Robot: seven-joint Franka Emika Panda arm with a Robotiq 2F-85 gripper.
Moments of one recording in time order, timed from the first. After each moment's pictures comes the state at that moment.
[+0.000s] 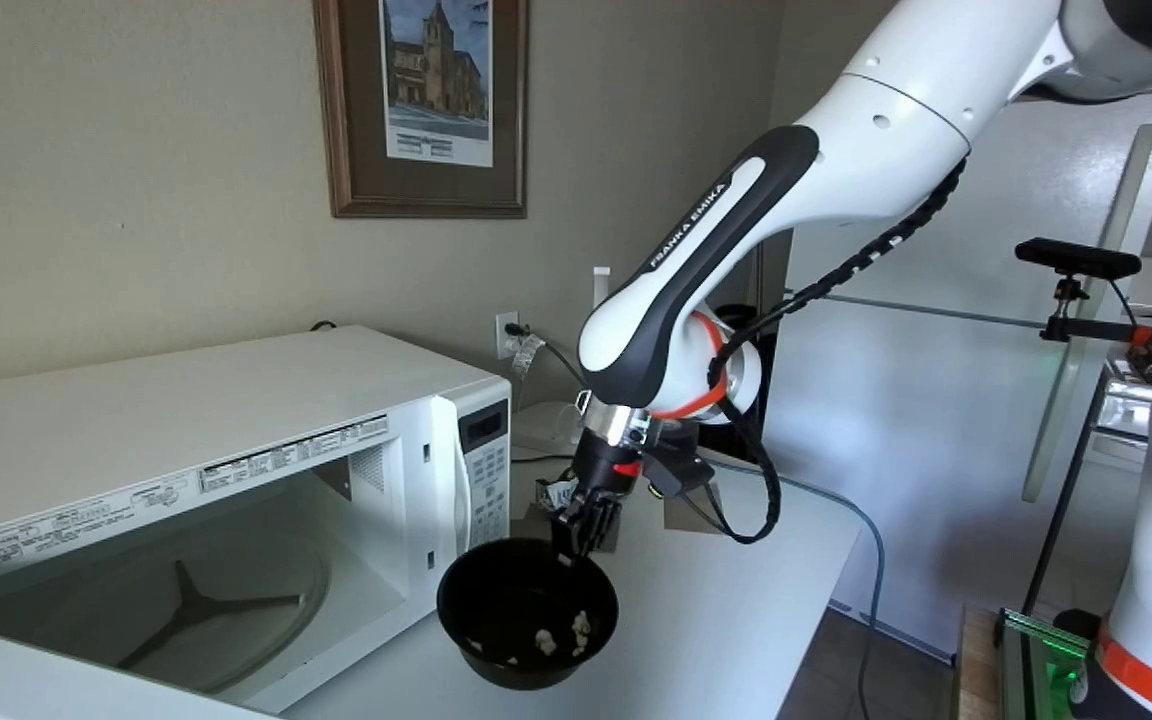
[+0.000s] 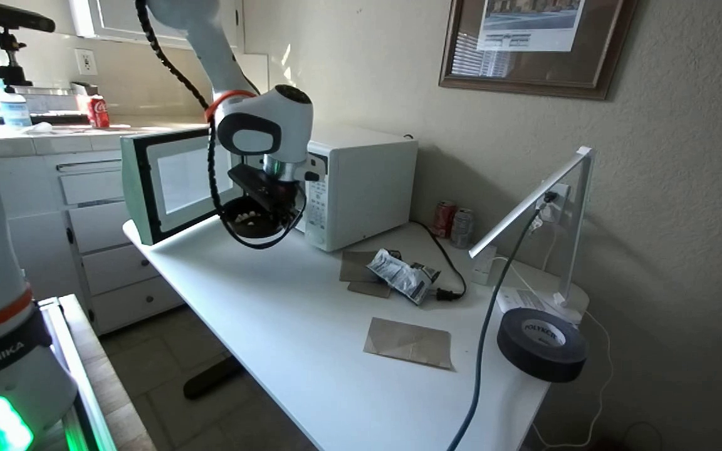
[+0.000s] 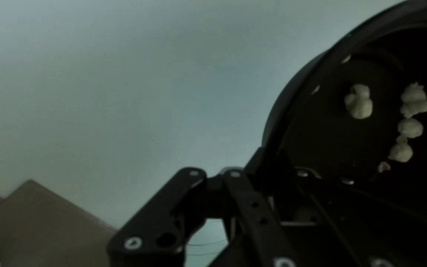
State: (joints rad) arm 0.07 0.18 0.17 -2.44 0.69 2.73 -0.51
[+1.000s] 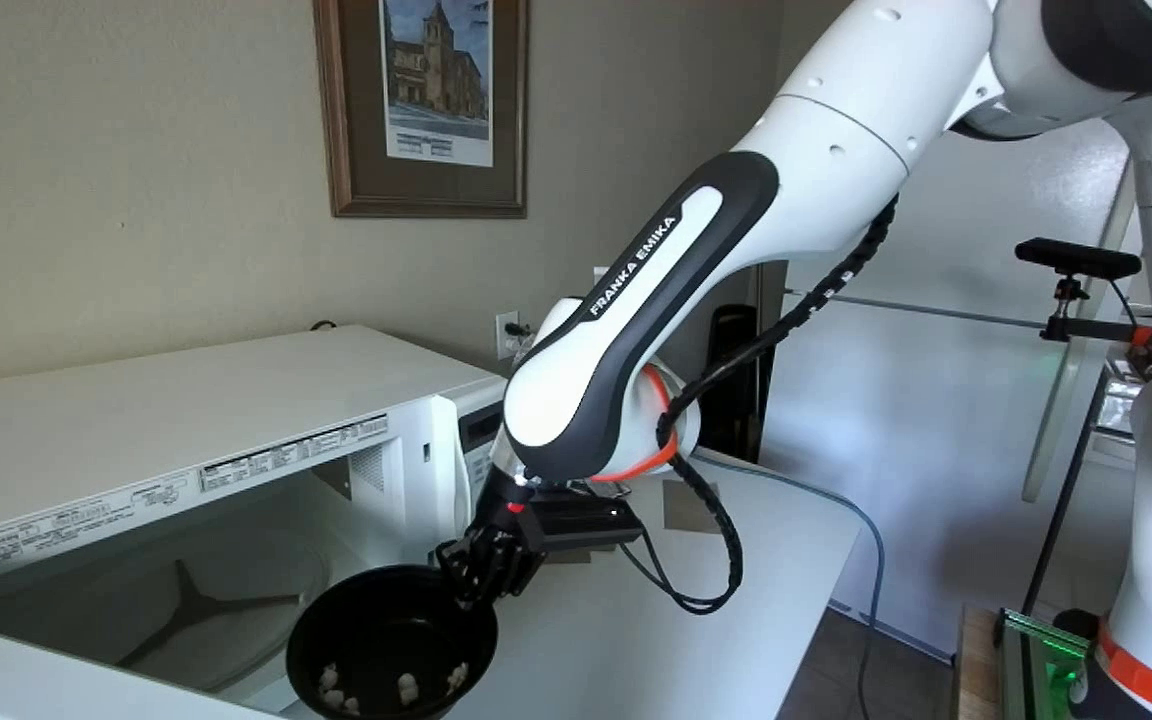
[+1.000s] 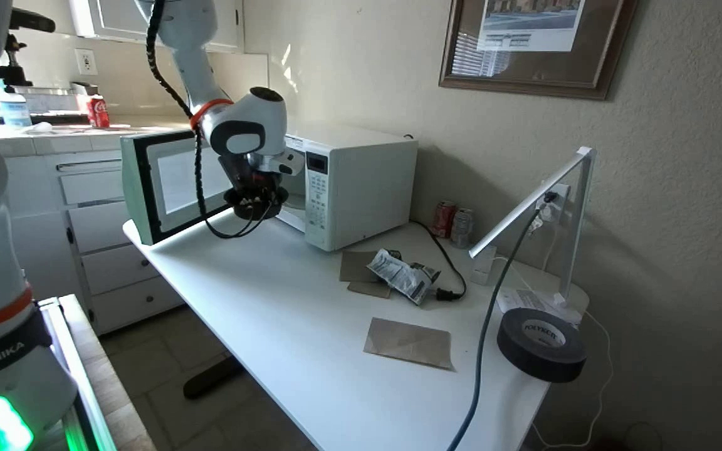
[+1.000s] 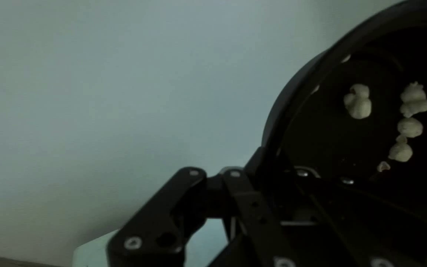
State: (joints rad) arm 0.20 0.34 0.24 -2.28 0.56 2.90 0.06
